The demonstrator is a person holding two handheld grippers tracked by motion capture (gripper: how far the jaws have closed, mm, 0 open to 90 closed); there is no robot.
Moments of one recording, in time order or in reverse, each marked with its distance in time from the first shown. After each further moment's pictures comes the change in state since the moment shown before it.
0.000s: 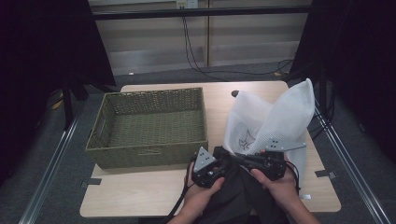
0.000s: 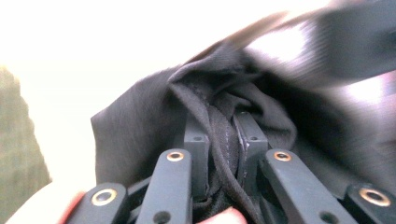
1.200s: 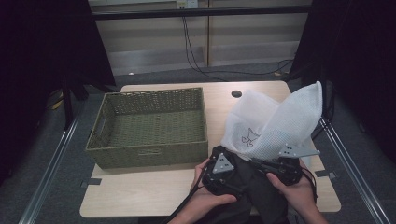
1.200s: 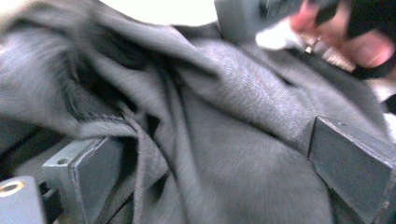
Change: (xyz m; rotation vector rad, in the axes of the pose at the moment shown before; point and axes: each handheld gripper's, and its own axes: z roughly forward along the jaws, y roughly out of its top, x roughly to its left) left arm -0.030 0.015 0.005 0.230 -0.183 0.168; right arm -0.026 -0.028 -0.034 0.087 -0.166 0.000
